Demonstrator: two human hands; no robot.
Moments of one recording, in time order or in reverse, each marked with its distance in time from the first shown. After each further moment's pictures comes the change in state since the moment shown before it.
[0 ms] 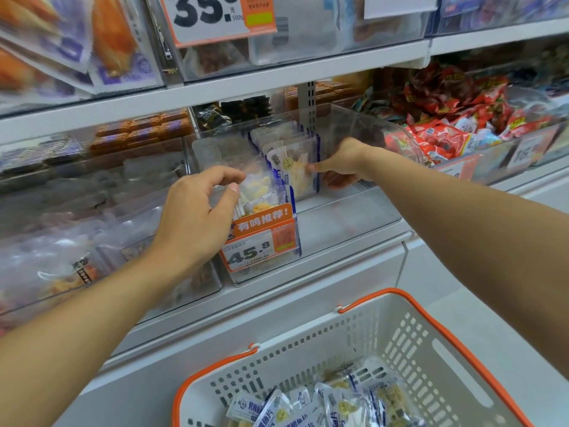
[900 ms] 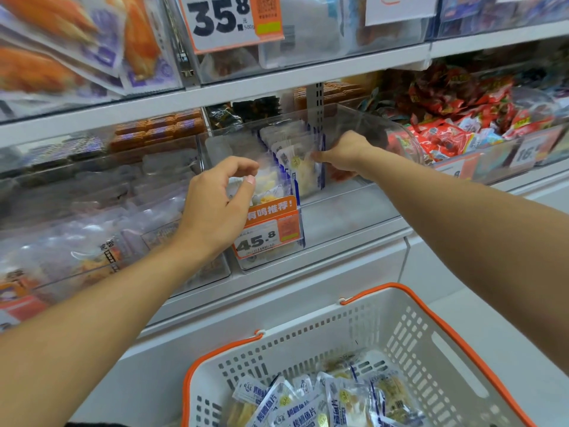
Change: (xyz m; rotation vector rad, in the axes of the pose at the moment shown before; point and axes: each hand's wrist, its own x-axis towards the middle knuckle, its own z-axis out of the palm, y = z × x) left_hand -0.007 0.010 0.005 -0.061 0.034 0.041; right_hand -0.018 -0.008 0.004 0.015 0.140 -0.121
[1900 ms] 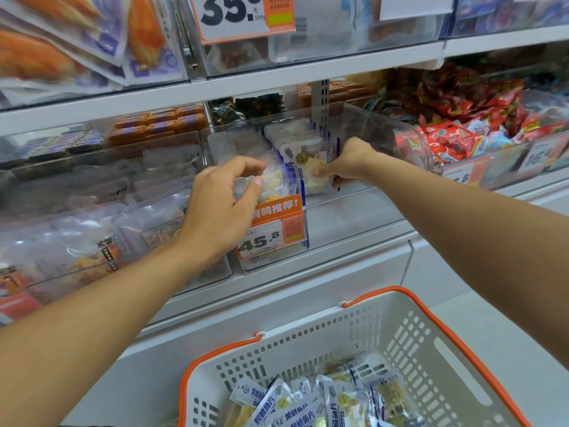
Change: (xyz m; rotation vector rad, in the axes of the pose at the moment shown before) left_hand 0.001 -0.009 0.003 0.038 -0.012 0.007; right_hand -0.003 -0.001 0.007 -0.003 -0.095 0.054
